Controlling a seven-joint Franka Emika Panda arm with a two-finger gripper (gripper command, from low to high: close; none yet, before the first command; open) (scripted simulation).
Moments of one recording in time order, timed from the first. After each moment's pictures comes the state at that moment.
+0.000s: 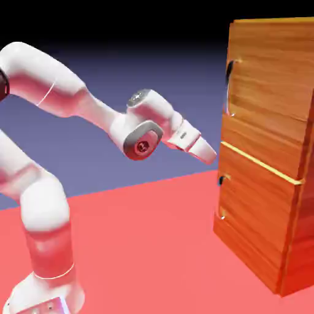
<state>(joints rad) -0.02 -0.58 0.04 -2.79 0.12 3.03 0.65</state>
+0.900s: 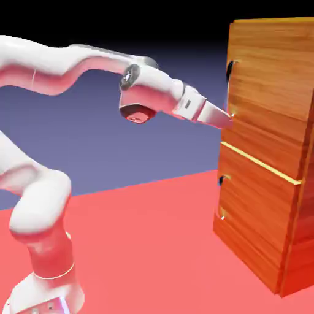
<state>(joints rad) -0.39 -0.67 0.41 -2.55 1.29 3.00 -0.27</state>
